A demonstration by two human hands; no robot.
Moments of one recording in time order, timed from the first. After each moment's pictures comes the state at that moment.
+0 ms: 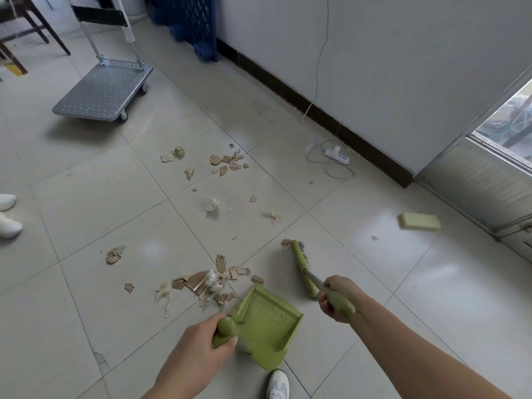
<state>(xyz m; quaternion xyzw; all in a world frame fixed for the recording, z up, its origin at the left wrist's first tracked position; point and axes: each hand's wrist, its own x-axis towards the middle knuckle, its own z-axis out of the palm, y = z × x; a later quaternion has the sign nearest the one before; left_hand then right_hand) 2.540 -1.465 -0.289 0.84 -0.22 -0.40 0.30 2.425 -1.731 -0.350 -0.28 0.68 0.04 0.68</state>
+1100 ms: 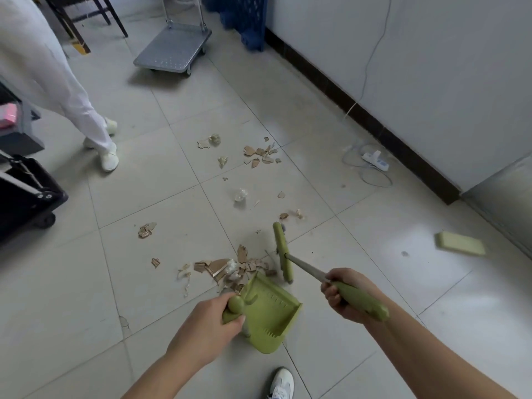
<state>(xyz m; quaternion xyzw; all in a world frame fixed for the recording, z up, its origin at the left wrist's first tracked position) 2.562 -1.469 -0.288 0.87 -0.18 -0.36 0.28 2.466 -1.735 -0.330 -0.28 0.56 0.14 0.76</state>
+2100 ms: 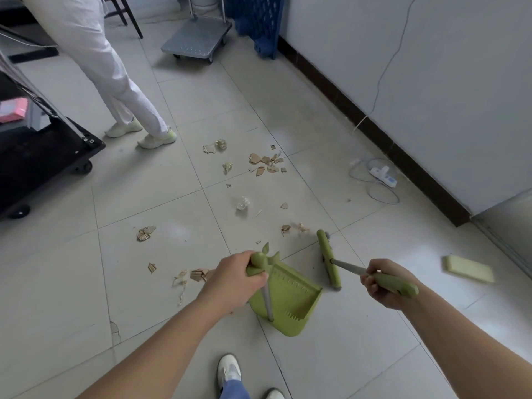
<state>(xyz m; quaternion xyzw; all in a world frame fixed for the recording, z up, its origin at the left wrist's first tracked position) 2.625 -1.562 -0.276 0.86 -0.16 -0.34 0.34 2.488 -1.846 -0.349 -0.36 0.60 0.10 0.71</state>
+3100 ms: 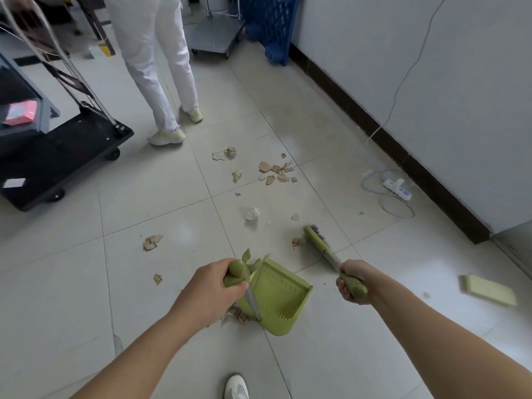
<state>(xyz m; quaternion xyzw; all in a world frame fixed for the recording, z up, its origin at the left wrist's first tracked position) 2.697 -1.521 -0.273 0.87 -0.15 -0.32 0.35 2.604 -1.809 -0.388 -0.46 0.61 0.18 0.62</state>
